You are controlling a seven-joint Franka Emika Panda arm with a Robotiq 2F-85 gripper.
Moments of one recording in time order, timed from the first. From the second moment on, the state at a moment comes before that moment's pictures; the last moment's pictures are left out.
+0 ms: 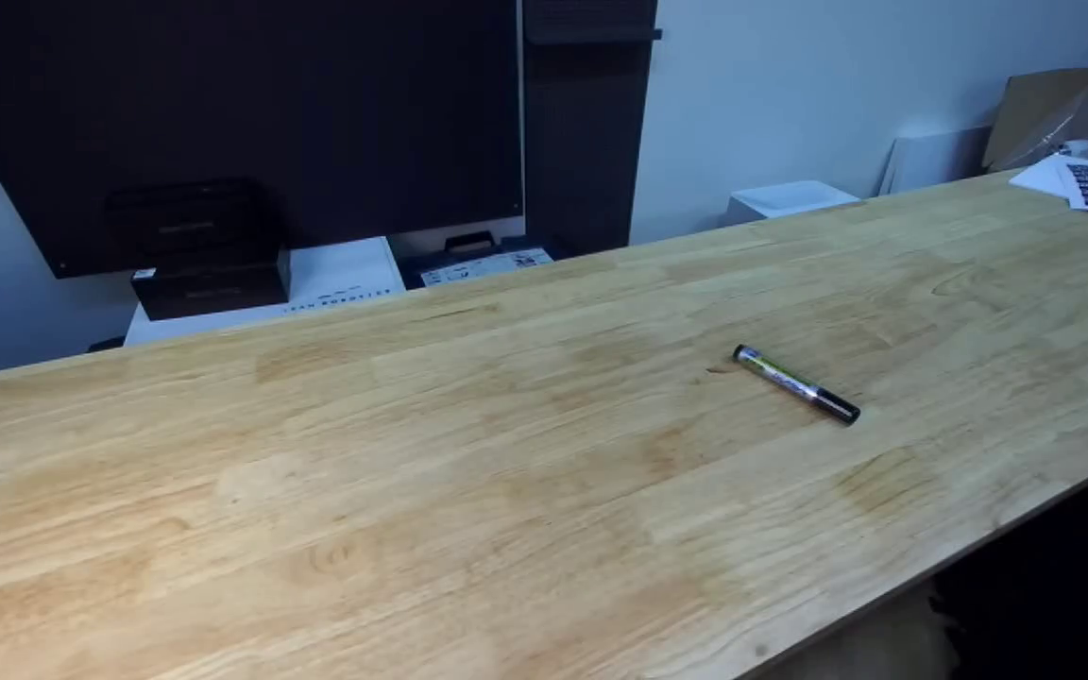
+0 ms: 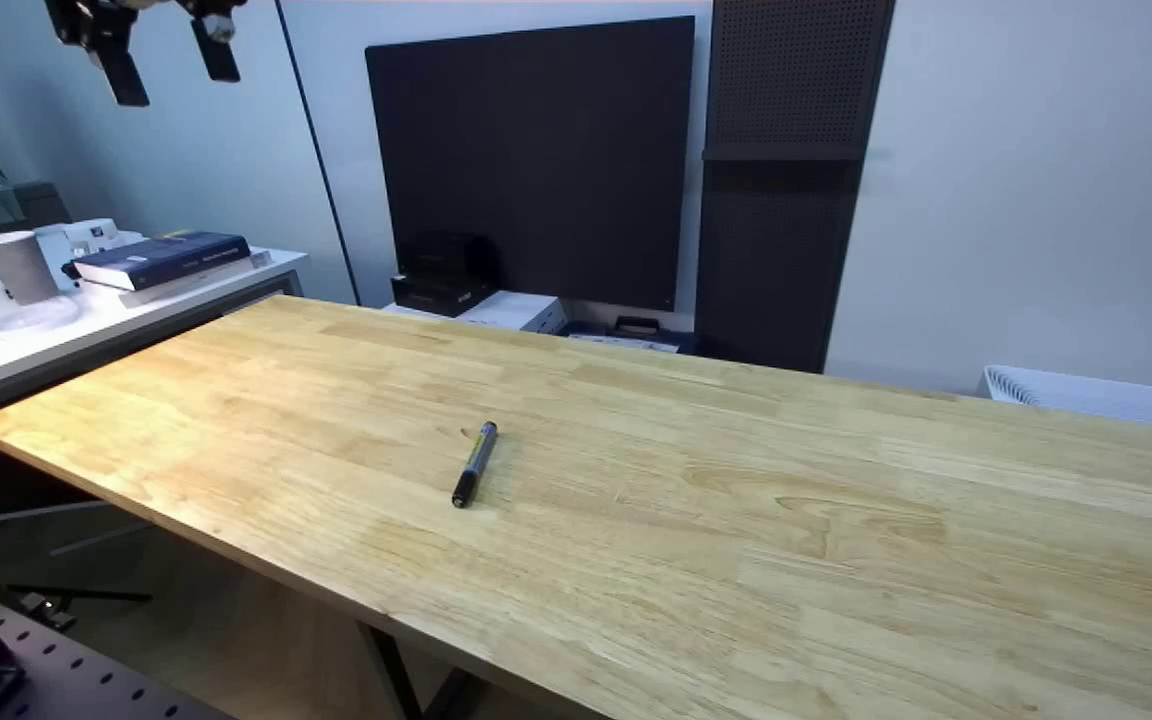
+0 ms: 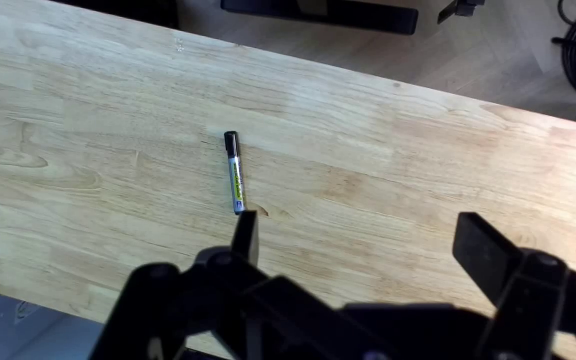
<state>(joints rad) 0.06 -0.34 0.21 -2.36 -0.04 1.90 0.15</state>
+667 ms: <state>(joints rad) 0.05 -0.32 0.16 -2.39 -0.06 2.13 0.14</state>
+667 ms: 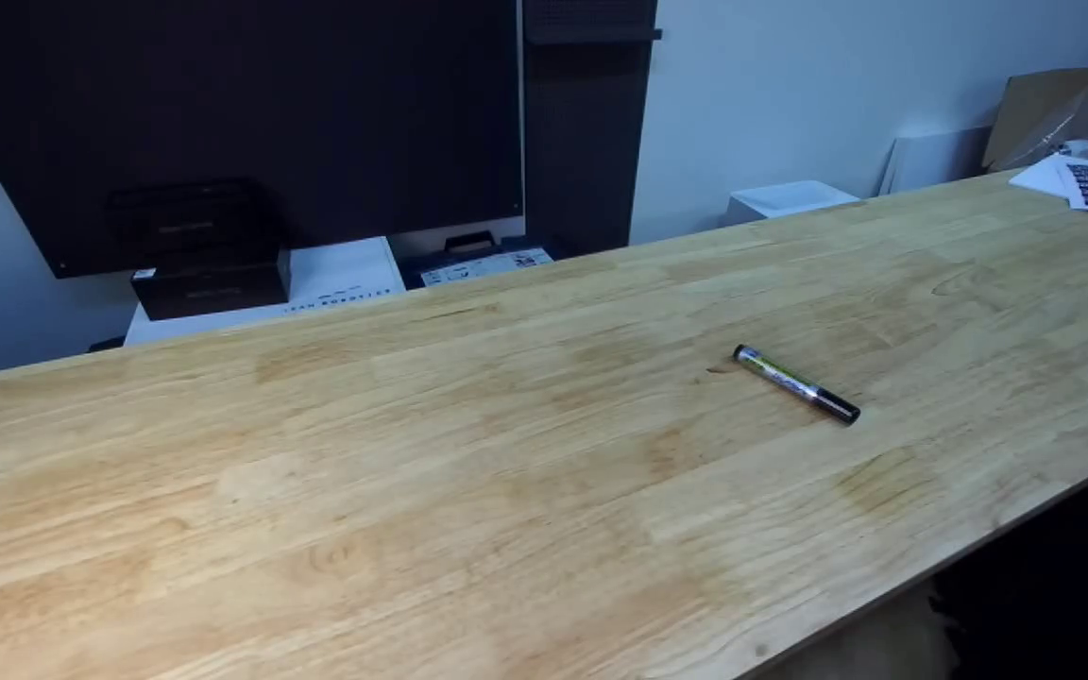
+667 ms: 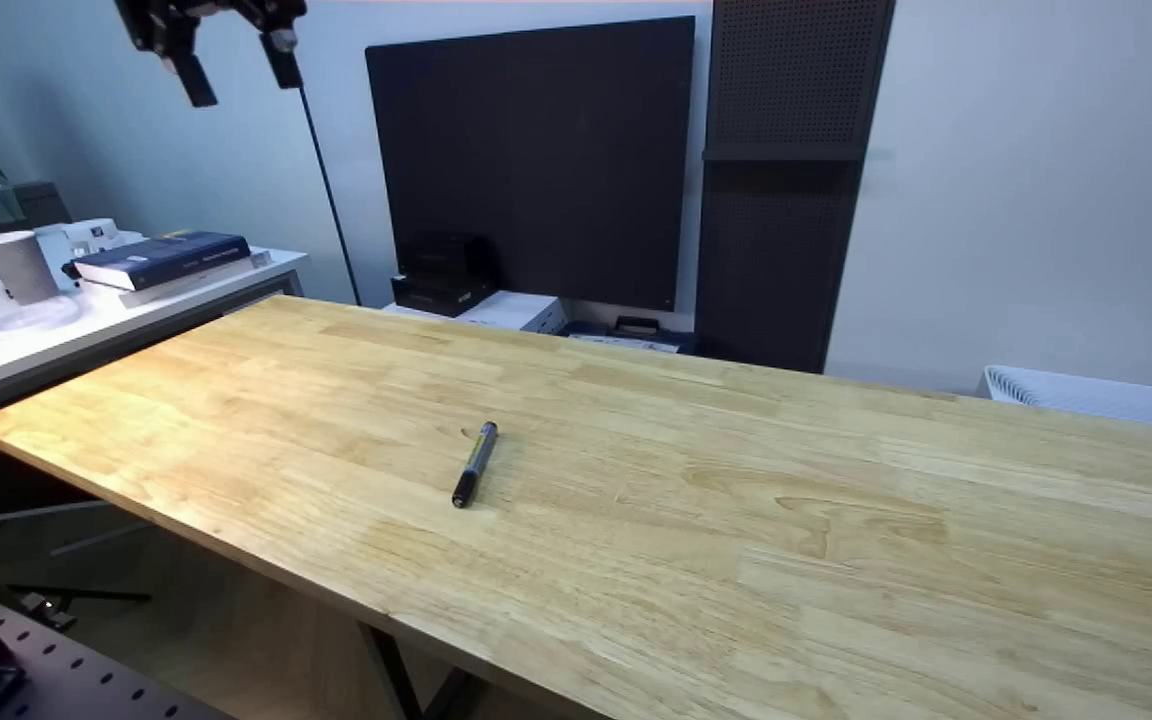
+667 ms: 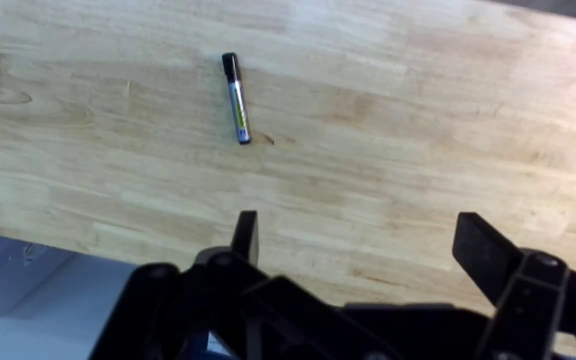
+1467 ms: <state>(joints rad) -0.08 0.14 -0.05 -2.35 -0.06 2.53 -0.12</state>
